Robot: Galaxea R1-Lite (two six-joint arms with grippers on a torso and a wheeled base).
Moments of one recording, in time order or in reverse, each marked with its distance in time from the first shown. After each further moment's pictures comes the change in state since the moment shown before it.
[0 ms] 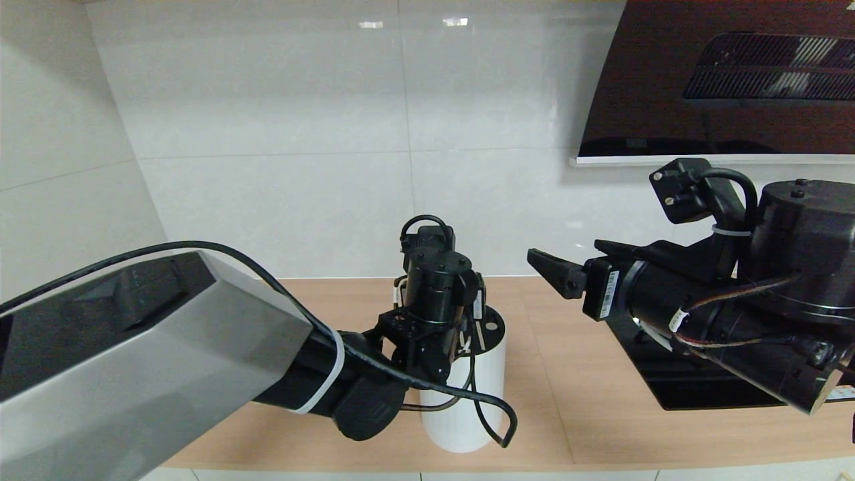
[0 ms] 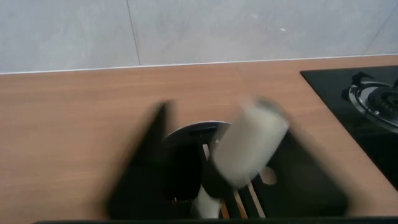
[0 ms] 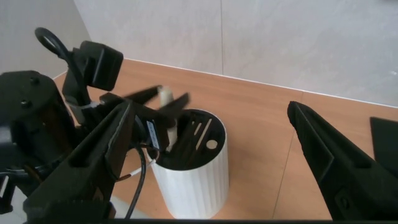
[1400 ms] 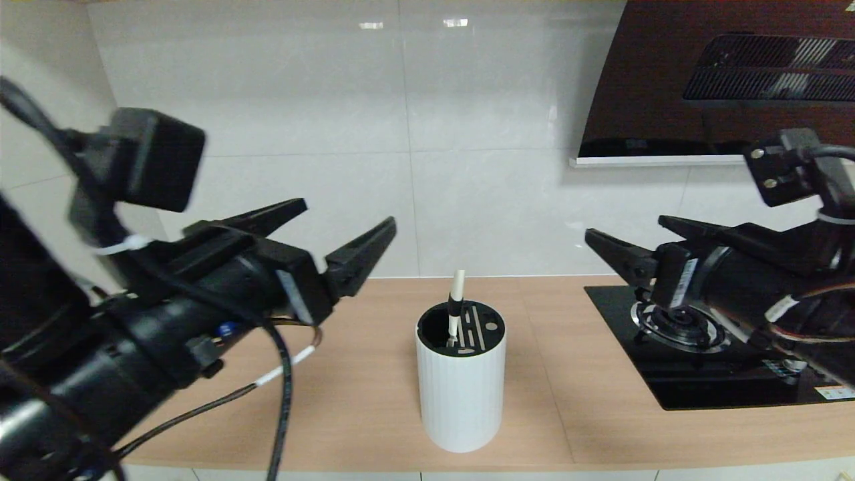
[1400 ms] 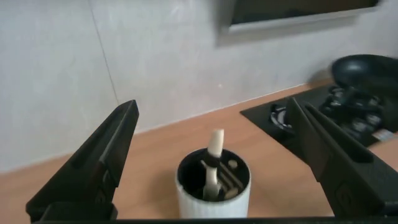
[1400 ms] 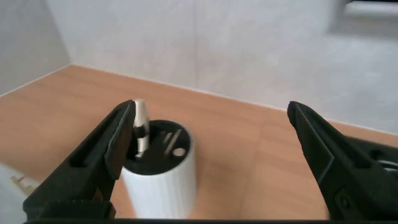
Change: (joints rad) left arm 0.038 -0.826 0.482 -0.001 -0.344 0.225; right arm -0.072 -0.172 0.082 0.001 -0.033 -0.134
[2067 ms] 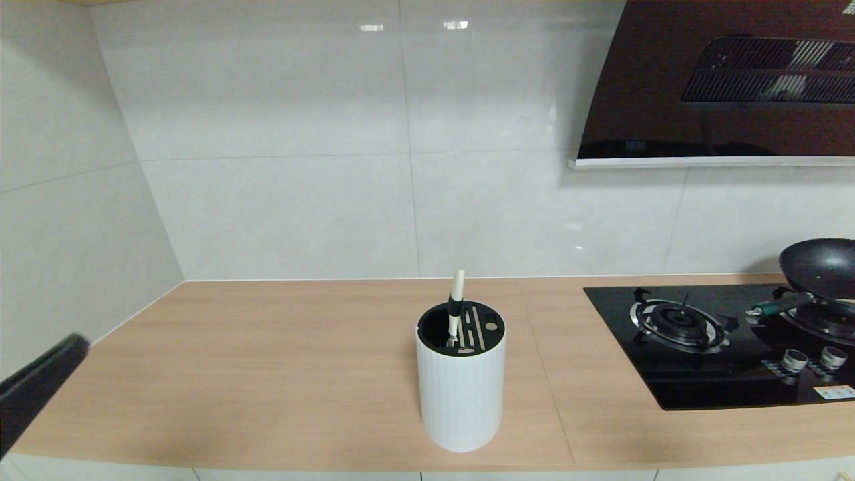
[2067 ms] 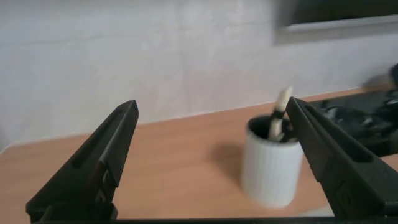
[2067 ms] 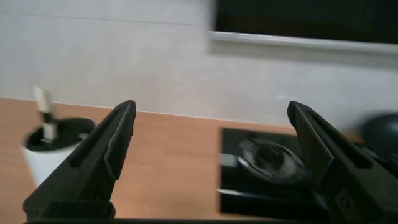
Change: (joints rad) left arm 0.288 -0.724 0.204 0.527 -0.044 0.022; right arm -0.323 -0.752 0.368 0.285 0.015 -0.134
